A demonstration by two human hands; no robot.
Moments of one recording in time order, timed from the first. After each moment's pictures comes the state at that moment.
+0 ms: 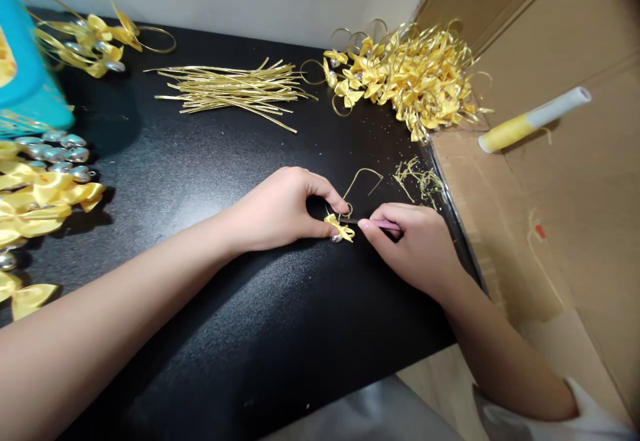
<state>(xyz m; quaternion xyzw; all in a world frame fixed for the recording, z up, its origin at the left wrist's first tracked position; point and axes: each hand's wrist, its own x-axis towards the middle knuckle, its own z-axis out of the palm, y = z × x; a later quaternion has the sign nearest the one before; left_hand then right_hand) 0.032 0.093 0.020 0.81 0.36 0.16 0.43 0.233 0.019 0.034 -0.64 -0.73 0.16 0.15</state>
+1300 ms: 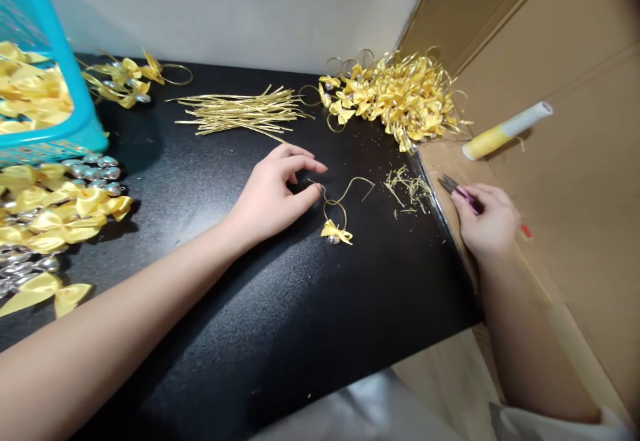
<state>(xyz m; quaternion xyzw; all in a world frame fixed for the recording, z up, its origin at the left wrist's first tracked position) 0.032 0.095 0.023 0.75 0.50 0.31 0.31 0.381 0.026 -0.007 -0.75 -0.59 -0.08 0.29</state>
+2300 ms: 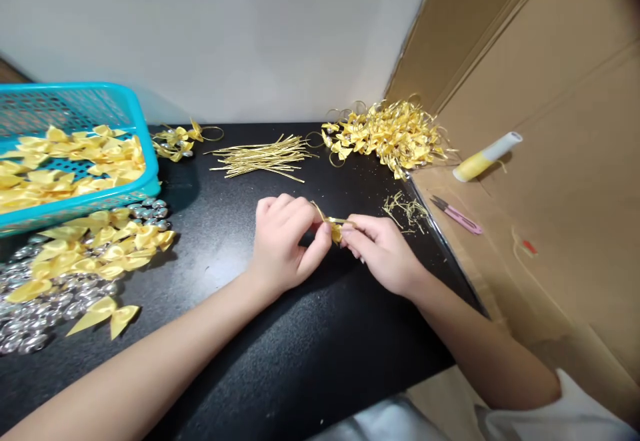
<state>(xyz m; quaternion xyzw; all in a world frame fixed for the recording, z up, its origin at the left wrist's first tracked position) 0.030 0.058 0.033 0.82 0.43 0.37 0.06 0.204 0.036 0.049 -0.53 -0.66 0.43 0.32</state>
